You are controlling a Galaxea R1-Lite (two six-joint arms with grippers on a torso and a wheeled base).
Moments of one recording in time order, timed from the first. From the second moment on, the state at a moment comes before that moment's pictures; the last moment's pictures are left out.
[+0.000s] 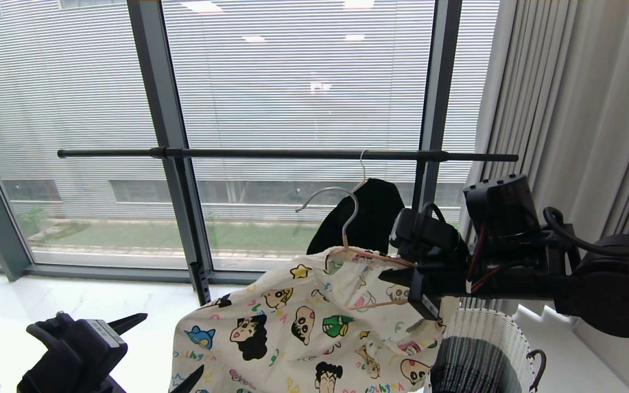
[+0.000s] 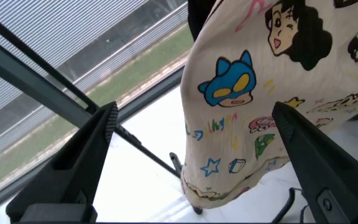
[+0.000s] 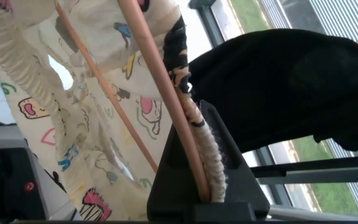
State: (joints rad) left arm -0.43 1.17 0.00 -0.80 0.02 0.40; right arm 0.71 1.75 -0.96 -0.27 0.28 -0.51
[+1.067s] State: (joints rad) left arm -0.25 1.29 0.00 -0.80 -0.03 0.39; right arm 0.74 1.68 -0.96 -0.27 0.26 -0.50
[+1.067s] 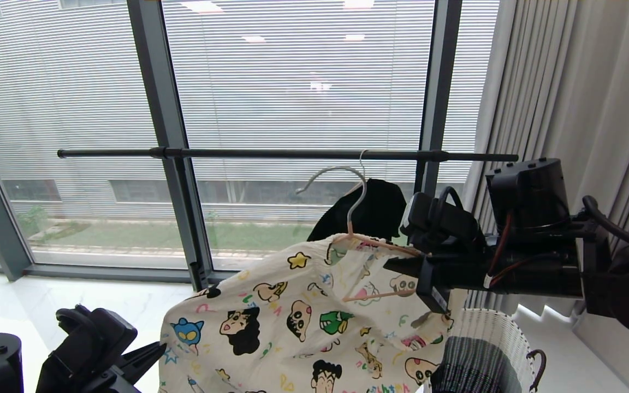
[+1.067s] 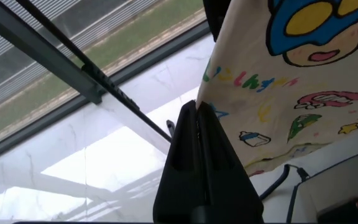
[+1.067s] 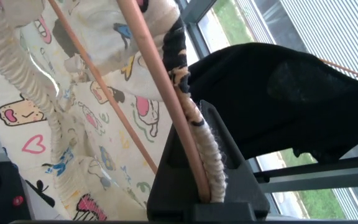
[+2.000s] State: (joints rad) left arm 0.03 1.38 -0.10 -0.81 -0.02 0.40; right arm 0.72 1.66 -0.96 -0.27 0.23 -0.50
